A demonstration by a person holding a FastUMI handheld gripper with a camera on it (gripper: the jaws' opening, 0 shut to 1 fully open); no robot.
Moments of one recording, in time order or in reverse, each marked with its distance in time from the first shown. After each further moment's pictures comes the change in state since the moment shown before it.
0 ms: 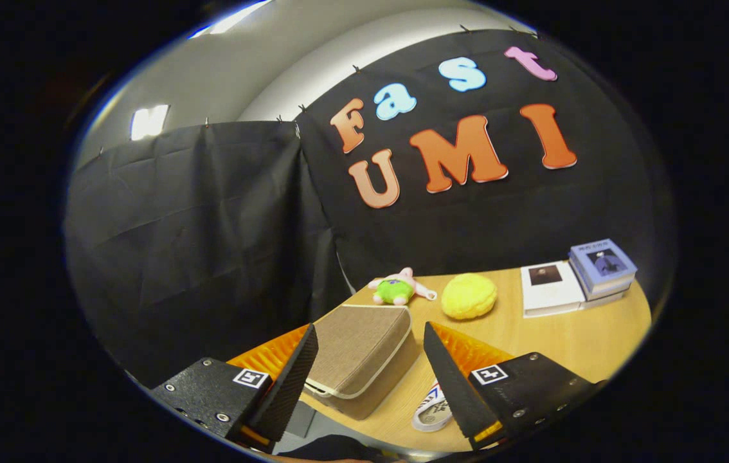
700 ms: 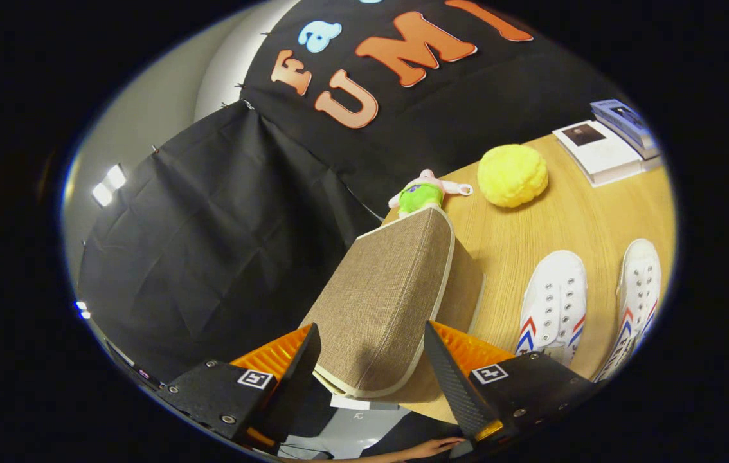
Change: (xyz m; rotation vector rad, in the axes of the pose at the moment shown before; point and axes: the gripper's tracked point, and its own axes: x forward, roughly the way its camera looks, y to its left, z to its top) arm 0.085 0.018 -0.099 0.402 0.312 0.132
